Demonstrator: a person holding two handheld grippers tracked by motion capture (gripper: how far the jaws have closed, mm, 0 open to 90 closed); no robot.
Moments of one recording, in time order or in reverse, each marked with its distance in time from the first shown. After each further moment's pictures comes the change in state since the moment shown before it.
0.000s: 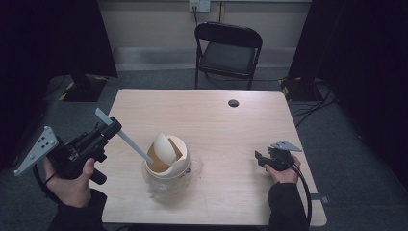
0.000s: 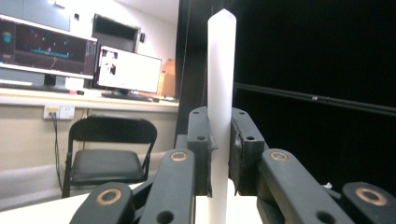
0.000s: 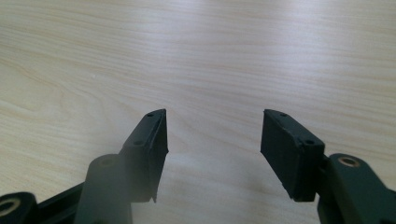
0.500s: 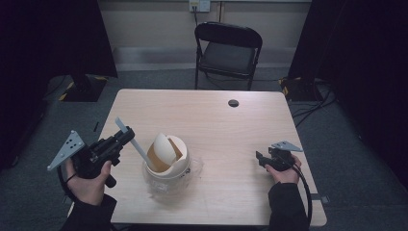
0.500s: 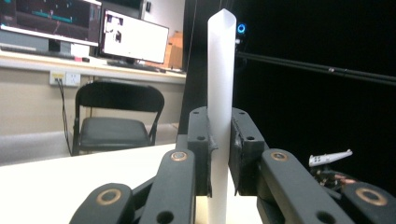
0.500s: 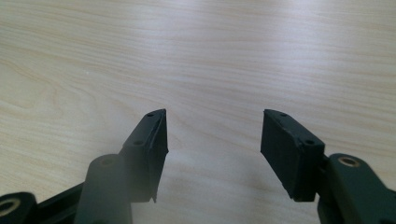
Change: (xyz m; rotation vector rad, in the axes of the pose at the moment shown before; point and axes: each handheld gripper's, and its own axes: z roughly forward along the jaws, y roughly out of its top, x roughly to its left) left arm 0.015 -0.049 0.015 0.126 0.036 -0.024; right arm -0.002 -0.001 0.000 0.006 -0.011 0.002
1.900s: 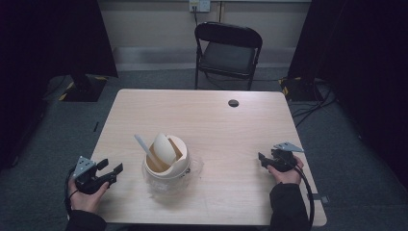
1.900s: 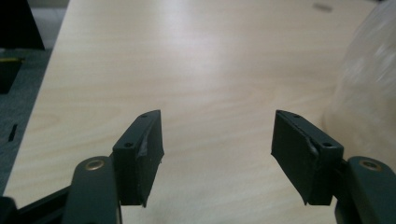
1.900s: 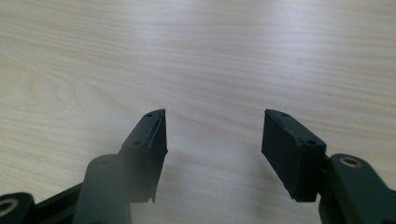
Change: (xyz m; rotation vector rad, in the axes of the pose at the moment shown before) left arm 0.094 -0.127 -0.038 0.478 0.386 0.017; right arm -0.008 -0.006 0.001 0.030 -0.022 0.007
